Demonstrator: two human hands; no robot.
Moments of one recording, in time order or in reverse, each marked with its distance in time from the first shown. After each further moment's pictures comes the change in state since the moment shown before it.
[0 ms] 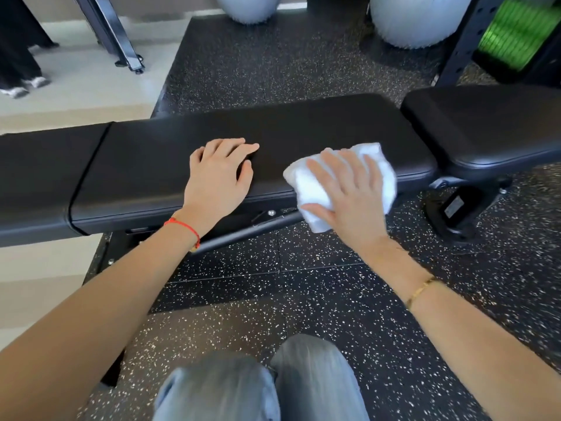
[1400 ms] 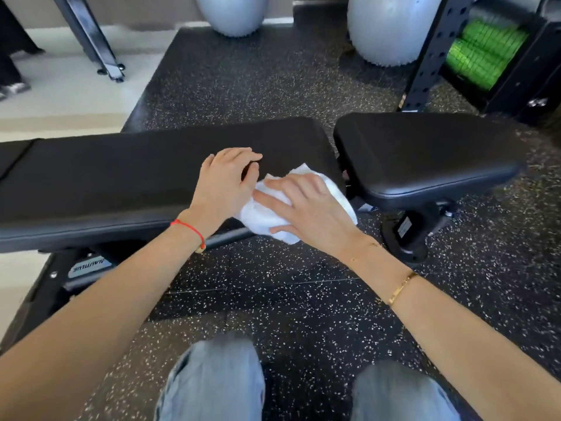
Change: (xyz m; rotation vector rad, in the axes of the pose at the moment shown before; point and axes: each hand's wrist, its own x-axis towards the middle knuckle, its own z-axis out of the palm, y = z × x) left_hand 0.062 0.151 0.039 -0.193 -0.056 -0.051; right_hand 0.001 0.115 -0.017 -0.107 0.003 -0.455
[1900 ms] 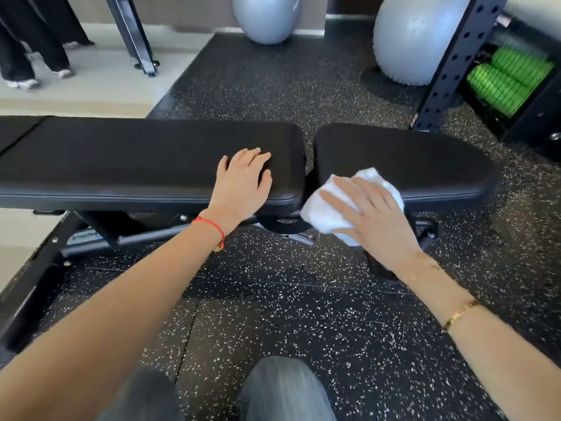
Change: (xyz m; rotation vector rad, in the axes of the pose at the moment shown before) left_hand -0.007 0.089 0.048 0.143 0.026 -0.136; right_hand -0.139 0.120 0.018 0.047 -0.103 0.089
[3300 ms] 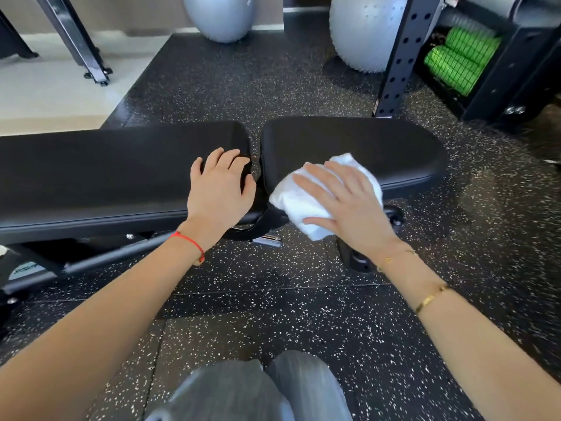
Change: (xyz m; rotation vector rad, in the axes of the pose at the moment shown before) left_hand 0.016 0.059 0.035 0.140 0.064 0.065; right_hand -0.015 0.040 0.021 0.141 0.034 0.111
